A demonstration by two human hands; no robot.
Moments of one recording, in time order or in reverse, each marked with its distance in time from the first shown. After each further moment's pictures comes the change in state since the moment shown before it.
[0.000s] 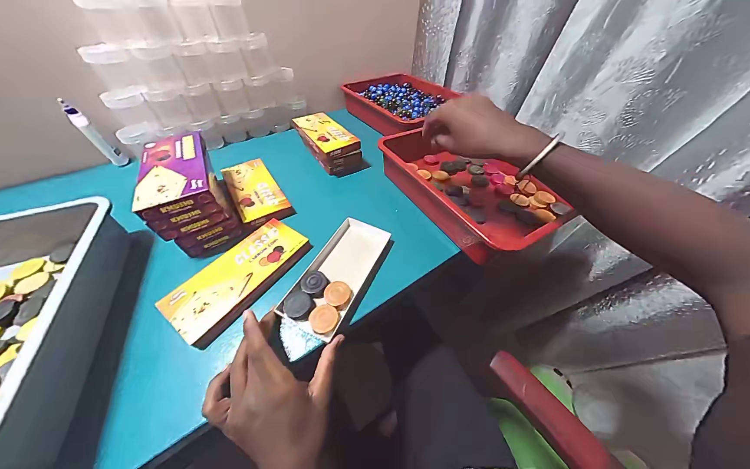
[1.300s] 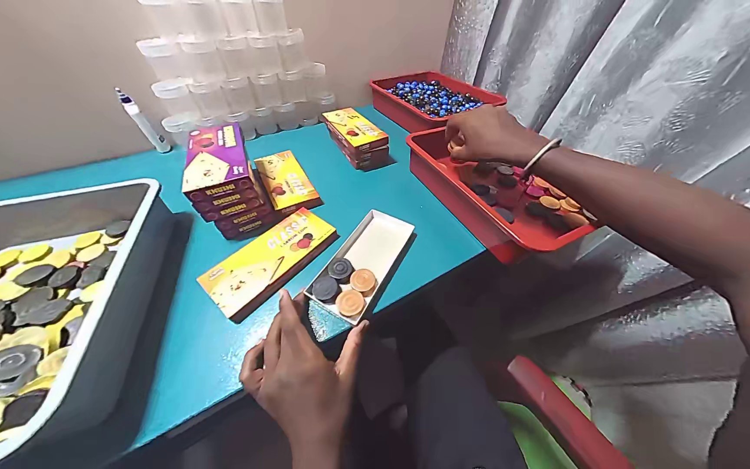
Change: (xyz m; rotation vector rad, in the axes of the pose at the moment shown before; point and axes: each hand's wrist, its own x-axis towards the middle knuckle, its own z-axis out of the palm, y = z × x) left_hand -0.002 0.001 0.002 0.007 0.044 -0.019; right_hand 0.026 0.021 0.039 -0.077 -0.034 0.139
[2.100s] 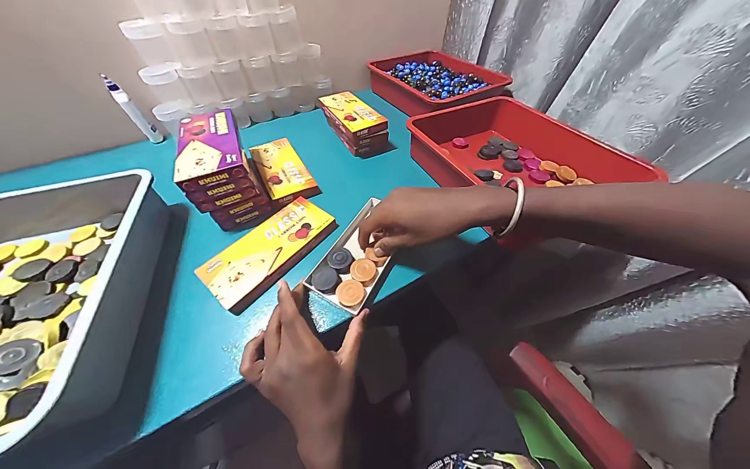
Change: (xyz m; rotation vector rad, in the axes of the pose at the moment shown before) left_hand 0.000 0.000 0.002 -0.012 0.022 -0.001; right_hand -0.064 -0.164 -0.003 0.380 -0.328 -0.814
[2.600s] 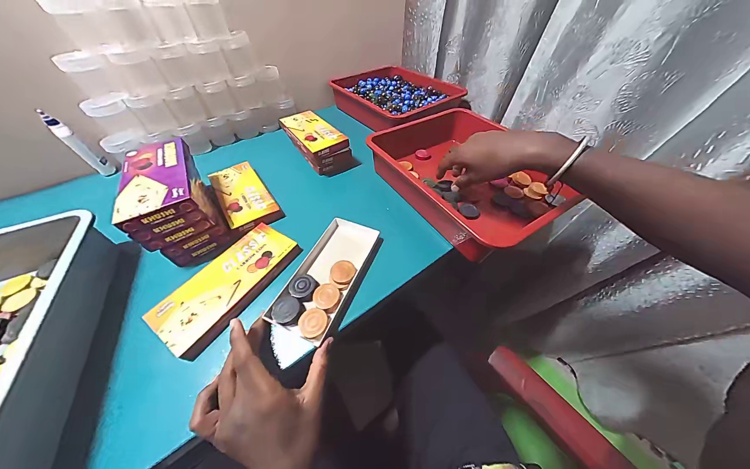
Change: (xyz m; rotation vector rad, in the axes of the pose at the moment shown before) left_hand 0.002 0.002 -0.004 -0.006 -0.072 -0.021; right_hand -0.141 0.110 -0.054 -0.211 -0.167 0.660
